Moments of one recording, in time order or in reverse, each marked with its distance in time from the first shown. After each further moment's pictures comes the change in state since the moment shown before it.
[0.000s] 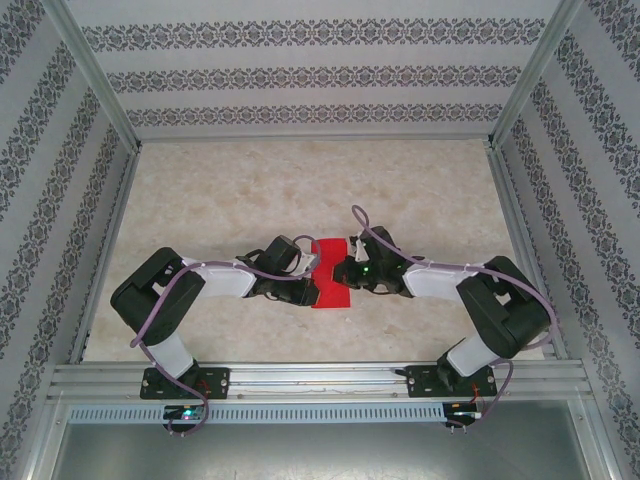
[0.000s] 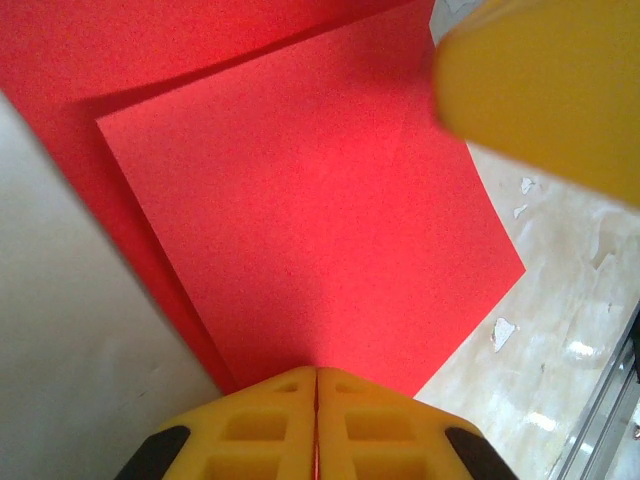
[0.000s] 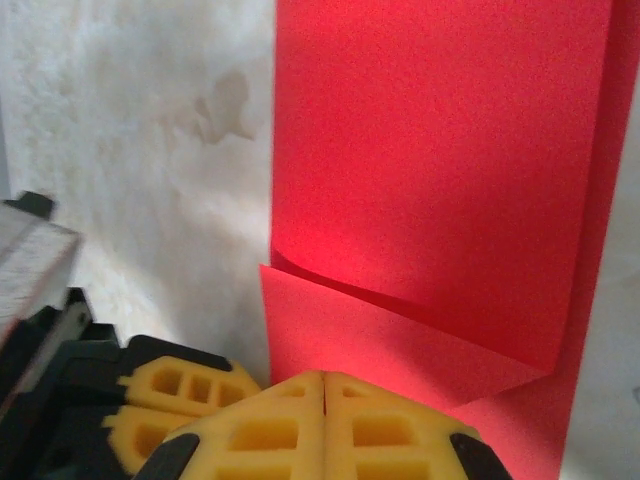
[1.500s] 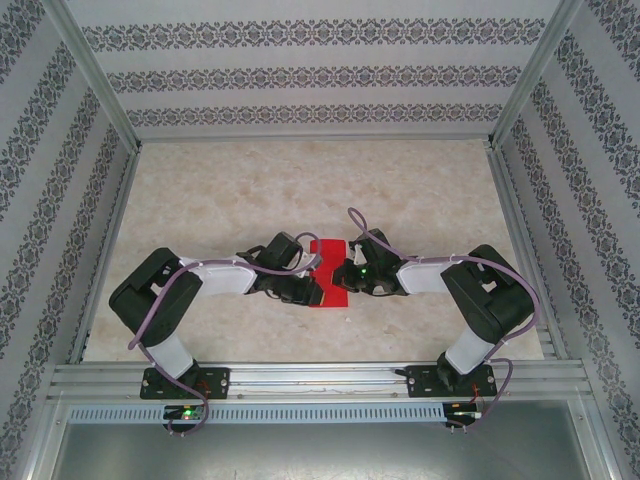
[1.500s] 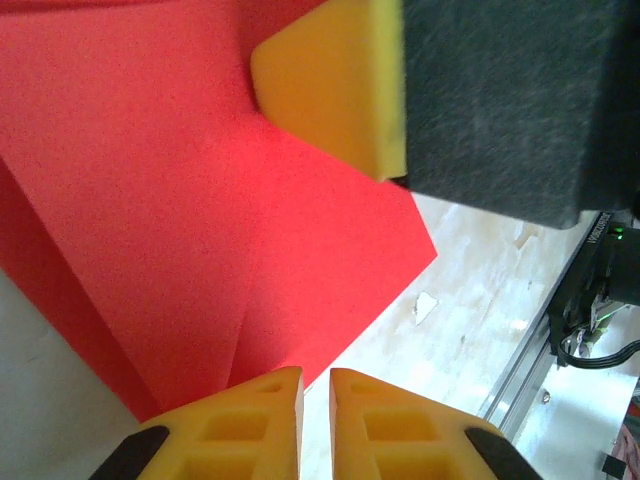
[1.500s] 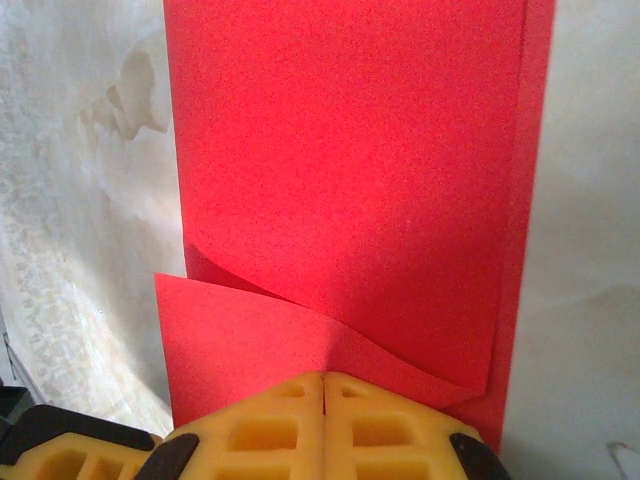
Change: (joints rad) left arm 0.000 -0.010 0.038 -0.071 0.105 -0.069; right arm -0.001 0.095 0.008 0.028 -0.018 0.027
